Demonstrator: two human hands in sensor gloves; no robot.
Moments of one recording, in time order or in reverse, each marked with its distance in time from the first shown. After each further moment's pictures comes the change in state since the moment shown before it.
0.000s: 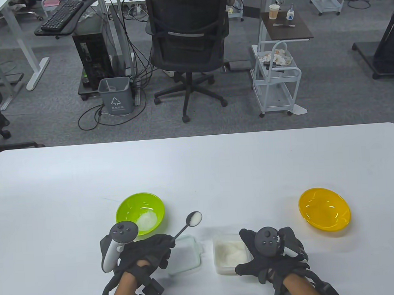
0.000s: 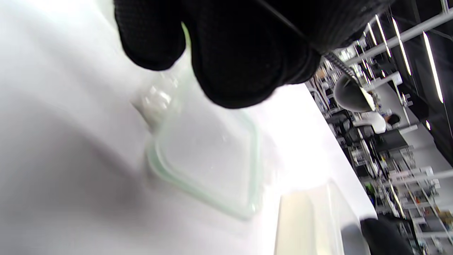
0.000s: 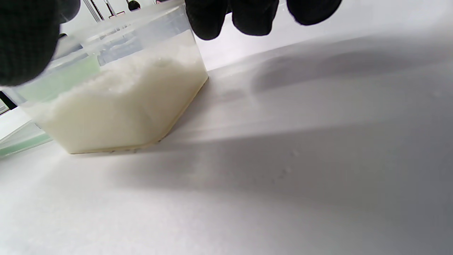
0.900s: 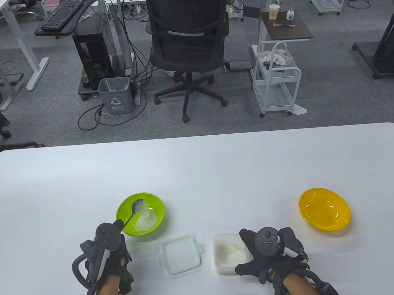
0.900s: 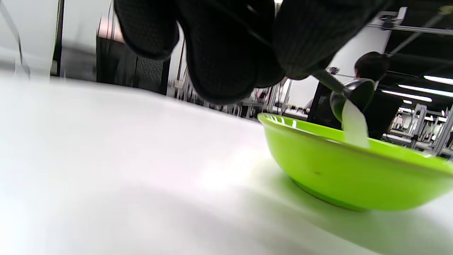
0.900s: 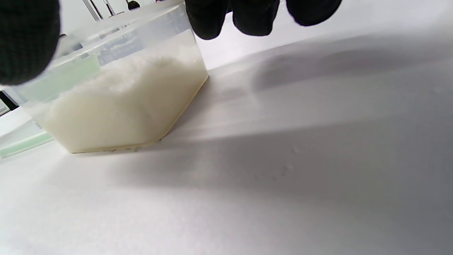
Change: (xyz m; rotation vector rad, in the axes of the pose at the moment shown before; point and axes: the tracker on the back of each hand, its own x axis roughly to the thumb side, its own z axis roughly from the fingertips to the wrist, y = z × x) left_hand 0.001 0.045 0.033 0.844 0.173 -0.727; right_hand -0.001 0.000 0.000 0.000 0.000 -0.006
